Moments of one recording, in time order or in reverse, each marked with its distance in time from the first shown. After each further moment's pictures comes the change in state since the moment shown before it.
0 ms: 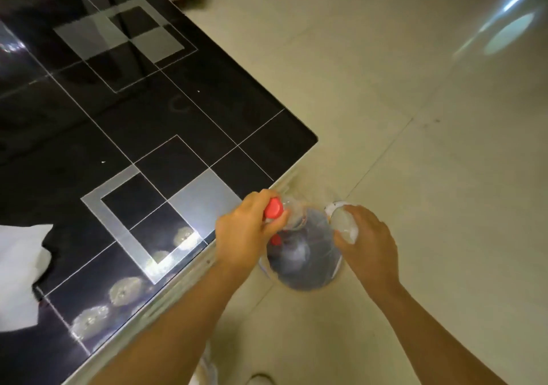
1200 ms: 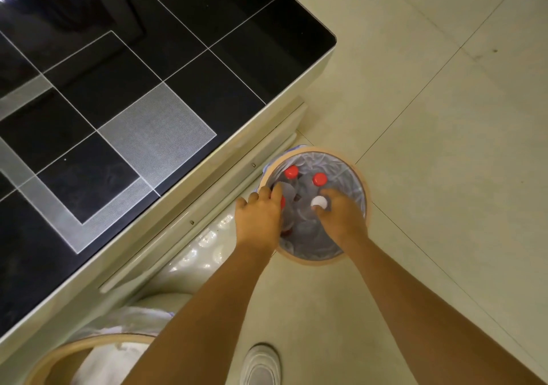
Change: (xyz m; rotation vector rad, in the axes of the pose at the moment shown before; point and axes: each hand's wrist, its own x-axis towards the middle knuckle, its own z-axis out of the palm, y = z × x) left_hand -0.031 -0.090 0.183 0.649 -0.345 -0.052; right_hand 0.027 0.077 0.176 0.150 -0.365 0.114
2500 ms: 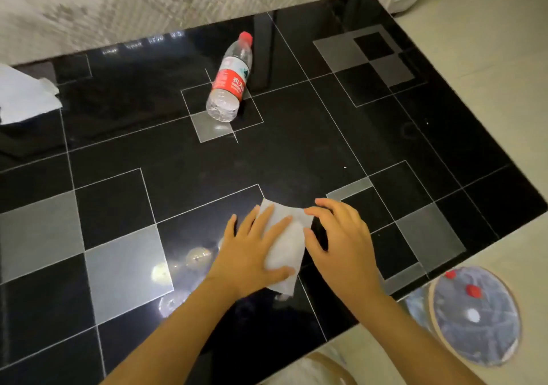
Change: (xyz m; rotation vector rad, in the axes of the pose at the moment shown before) left_hand -0.174 -0.411 -0.161 -0.175 0.095 -0.072; right_hand -0.171 -0.441 0.093 -0.161 0.173 -0.781
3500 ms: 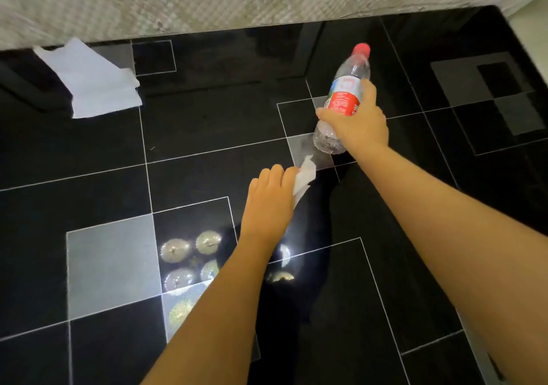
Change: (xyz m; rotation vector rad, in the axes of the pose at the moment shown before) left_hand 0.099 -0.177 -0.033 0.097 0.560 -0.257; right_hand 0.299 -0.134 0.100 0.238 -0.059 0.407
